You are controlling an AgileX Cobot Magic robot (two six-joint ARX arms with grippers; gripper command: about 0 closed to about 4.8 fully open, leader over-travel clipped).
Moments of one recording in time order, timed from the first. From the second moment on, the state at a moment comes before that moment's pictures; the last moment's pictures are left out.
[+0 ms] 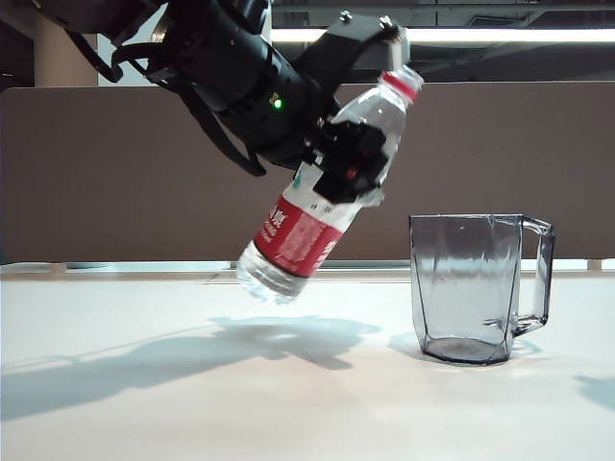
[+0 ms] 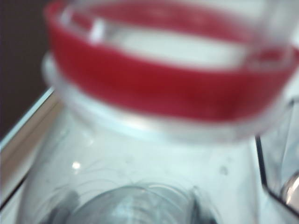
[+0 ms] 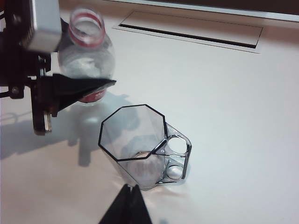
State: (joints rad) left arm -0.84 1.64 0.91 0.38 -0.15 0.50; right arm 0.47 0.33 0.56 -0.60 -0.03 0.08
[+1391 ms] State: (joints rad) left arm -0.91 1.78 1.05 0.37 -0.35 1.14; right arm 0.47 0.33 0.56 -0.60 -0.05 0.08
